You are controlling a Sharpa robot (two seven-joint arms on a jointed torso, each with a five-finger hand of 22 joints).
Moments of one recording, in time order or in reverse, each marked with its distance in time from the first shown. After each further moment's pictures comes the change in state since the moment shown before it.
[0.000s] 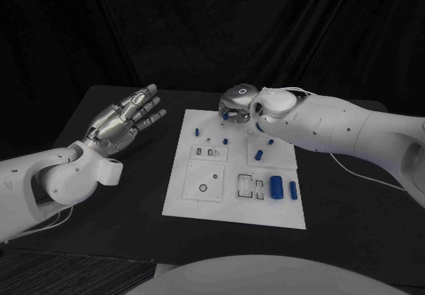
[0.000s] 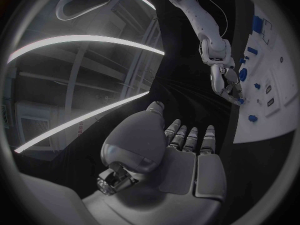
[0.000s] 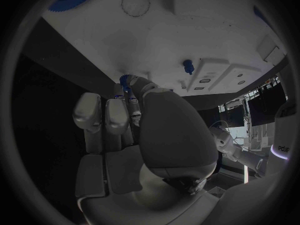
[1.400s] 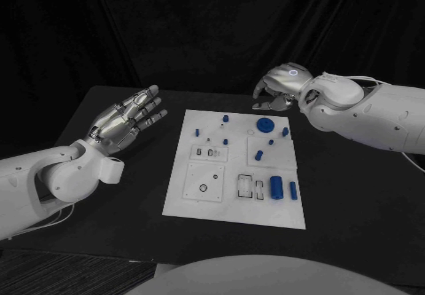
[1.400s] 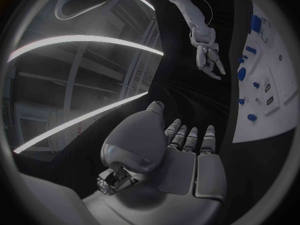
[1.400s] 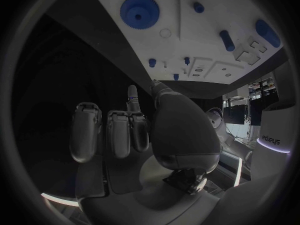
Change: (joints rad) left arm 0.000 0.014 0.000 -0.027 0.000 0.012 -0.013; left_hand 0.009 -0.009 0.000 0.000 0.000 0.004 0.004 0.000 0.000 0.004 0.004 0.000 0.000 0.000 0.000 0.000 0.000 0.000 0.000 0.000 0.000 0.000; right arm 0.086 -0.377 -0.001 0.341 0.000 -0.129 -0.033; right_hand -0.270 0.002 -0.193 0.164 -0.077 0.004 0.013 0.069 0.015 0.355 -0.073 1.485 1.245 0.028 -0.038 0.332 0.358 -0.076 0.183 -0.032 0.187 0.143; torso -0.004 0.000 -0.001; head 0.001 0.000
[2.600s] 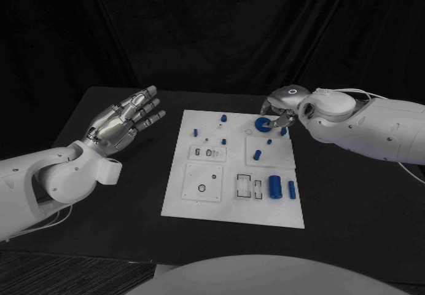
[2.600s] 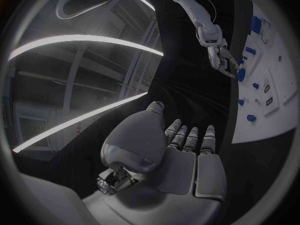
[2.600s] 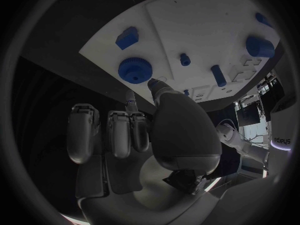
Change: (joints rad) left arm -0.001 0.003 0.000 -0.006 0.000 0.014 -0.003; left_hand 0.000 0.000 0.000 0.000 0.011 0.000 0.000 0.000 0.000 -0.002 0.005 0.000 0.000 0.007 0.007 0.000 0.000 0.000 0.000 0.000 0.005 0.000; right arm -0.058 -0.008 0.000 -0.023 0.000 0.190 -0.110; right_hand 0.033 -0.005 0.000 0.000 0.151 -0.114 -0.004 -0.039 -0.010 0.000 0.000 0.000 0.000 0.007 -0.007 0.000 0.000 -0.001 0.000 0.000 0.011 0.000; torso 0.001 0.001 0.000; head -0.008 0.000
